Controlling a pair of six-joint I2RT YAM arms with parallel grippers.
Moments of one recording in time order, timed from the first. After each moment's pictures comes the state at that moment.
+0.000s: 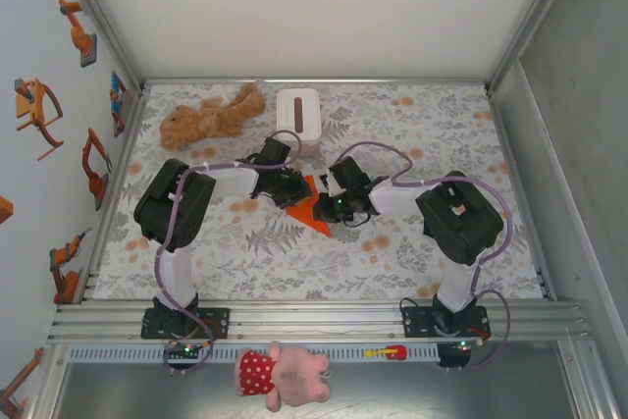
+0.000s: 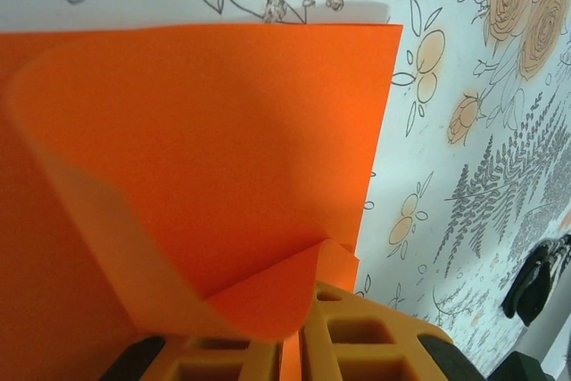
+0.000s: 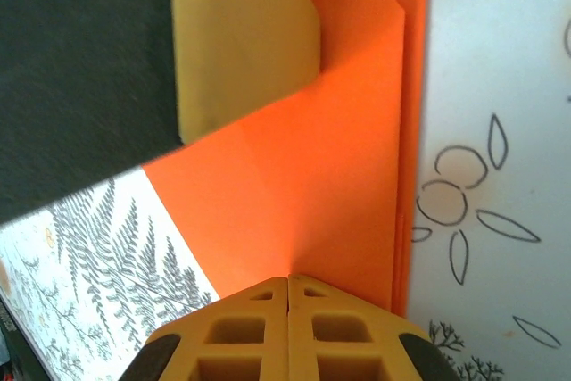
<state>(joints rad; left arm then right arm) -0.60 1.95 1.09 -0.21 0.44 -0.92 0.68 1.84 0.93 -0.12 -0.48 0.63</state>
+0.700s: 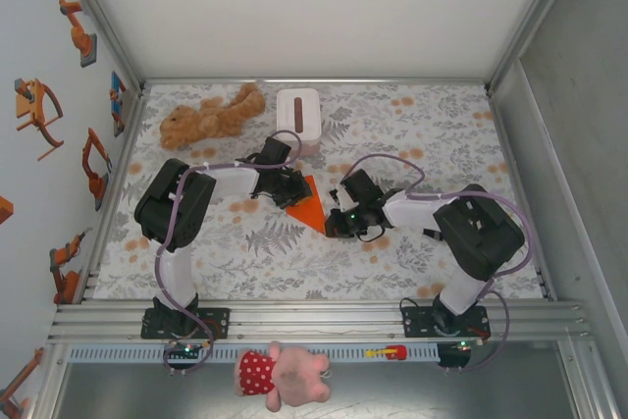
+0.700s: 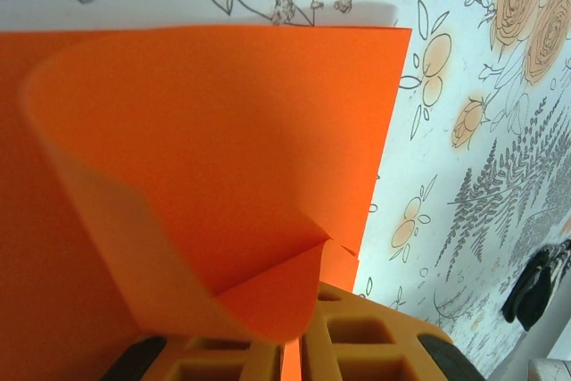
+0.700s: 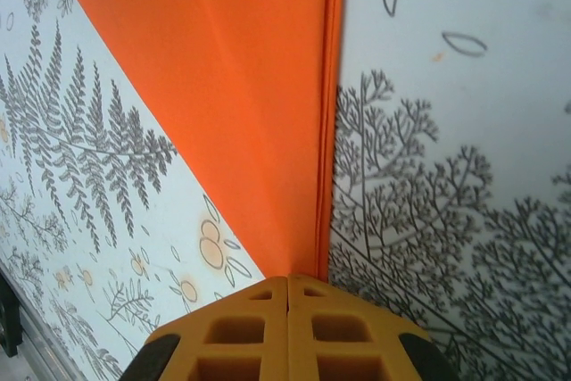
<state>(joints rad) -0.60 1.96 1.09 -0.22 0.44 -0.94 0.68 1.69 0.76 -0.17 -0.50 0.56</state>
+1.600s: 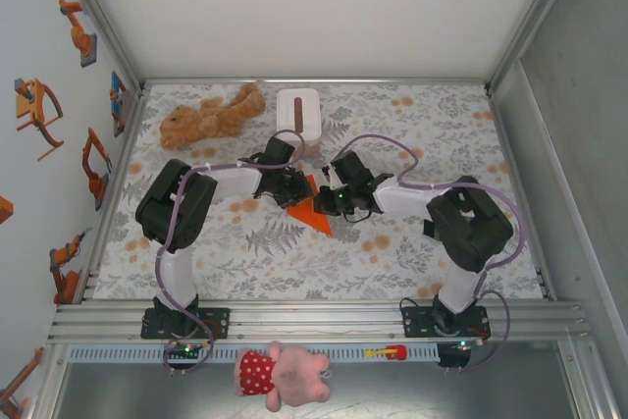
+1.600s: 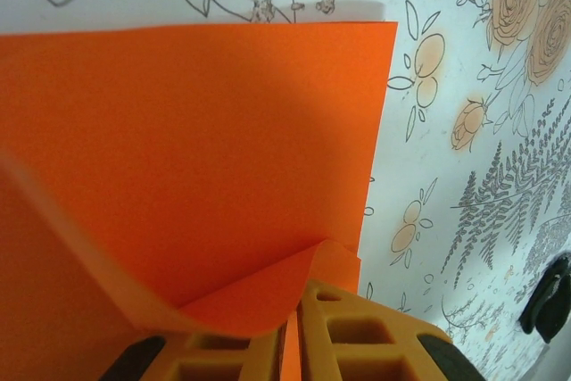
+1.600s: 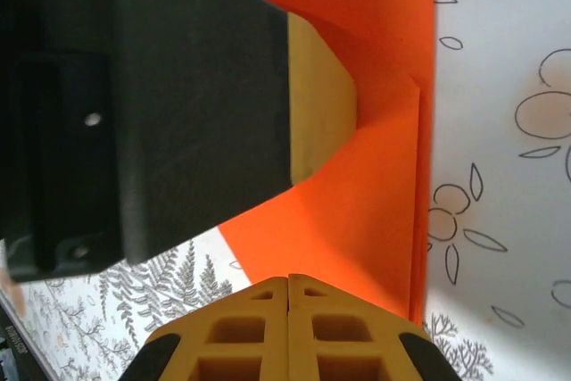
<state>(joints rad) -0.63 1.95 1.11 -0.24 0.39 -0.93 0.68 1.78 0.96 -0.13 -0.42 0.64</state>
